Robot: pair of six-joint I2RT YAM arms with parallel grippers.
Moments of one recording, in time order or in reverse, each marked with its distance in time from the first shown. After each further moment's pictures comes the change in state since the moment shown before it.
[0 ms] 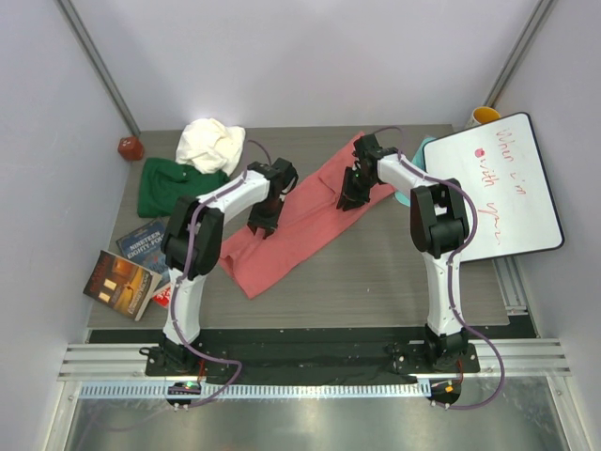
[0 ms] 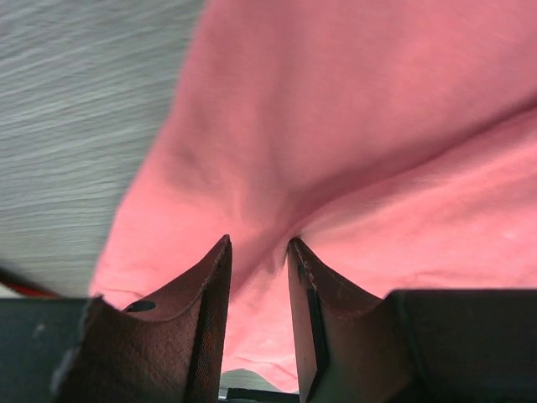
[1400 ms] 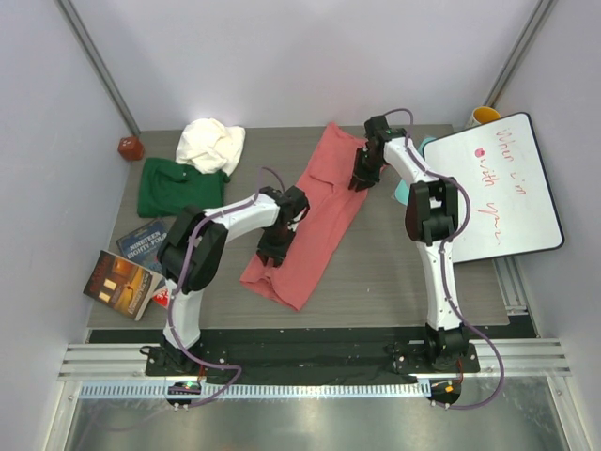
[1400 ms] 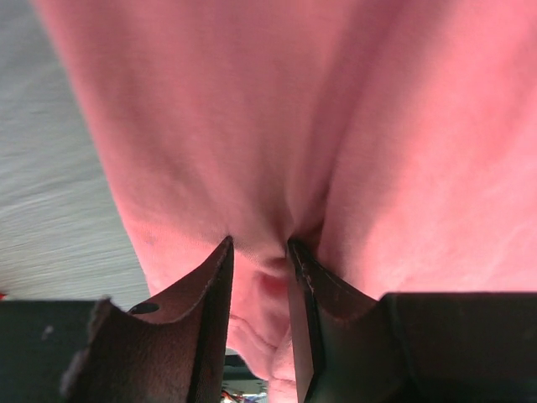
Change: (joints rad) left arm -0.106 -0.114 -0.248 0.034 0.124 -0.027; right arm -0.095 0.222 0.428 -0.207 0.083 -0.051
